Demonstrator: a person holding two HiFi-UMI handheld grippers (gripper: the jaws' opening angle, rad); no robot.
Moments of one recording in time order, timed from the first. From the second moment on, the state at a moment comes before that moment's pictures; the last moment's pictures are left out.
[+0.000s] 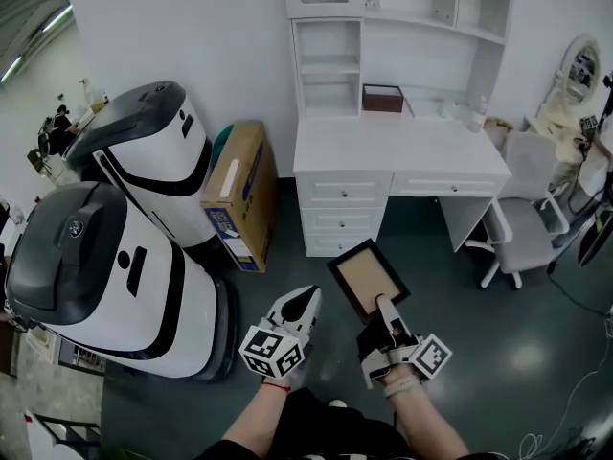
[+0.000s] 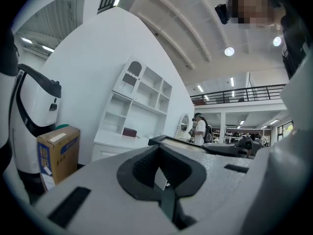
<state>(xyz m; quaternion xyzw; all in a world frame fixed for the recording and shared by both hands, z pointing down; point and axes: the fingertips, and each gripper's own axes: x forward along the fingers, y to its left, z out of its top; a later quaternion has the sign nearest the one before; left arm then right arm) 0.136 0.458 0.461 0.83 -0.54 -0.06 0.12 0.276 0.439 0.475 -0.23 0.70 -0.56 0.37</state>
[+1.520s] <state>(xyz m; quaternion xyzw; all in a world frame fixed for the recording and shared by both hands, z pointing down) -0.012 0.109 0.468 0.87 -0.47 -0.05 0.12 0.115 0.118 0.485 -0.26 0.68 -0.55 0.40</state>
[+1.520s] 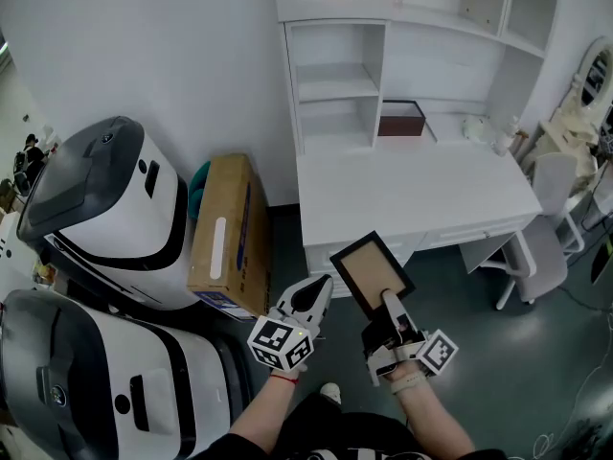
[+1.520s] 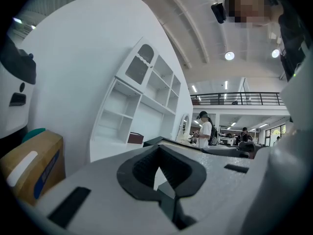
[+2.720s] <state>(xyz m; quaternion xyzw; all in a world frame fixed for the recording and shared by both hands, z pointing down) -0.058 -0.077 0.473 0.86 -0.48 -0.05 0.13 0.055 -0.077 0.485 -0.23 0.68 -0.57 0.39</state>
